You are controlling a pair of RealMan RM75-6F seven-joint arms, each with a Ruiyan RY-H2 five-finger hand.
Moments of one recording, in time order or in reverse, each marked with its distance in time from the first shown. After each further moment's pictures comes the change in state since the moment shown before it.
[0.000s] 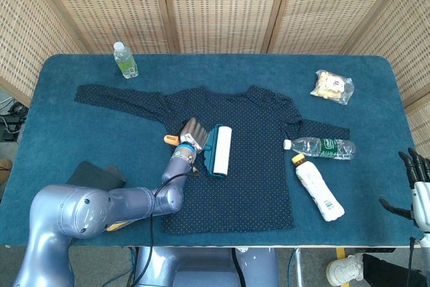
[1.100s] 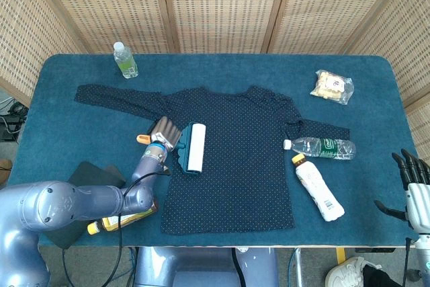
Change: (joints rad) left arm 0.142 0.104 0.036 -0.119 0.141 0.052 -0.054; right arm 0.001 -0.001 -0.010 -0.021 -0.016 0.007 -0.017
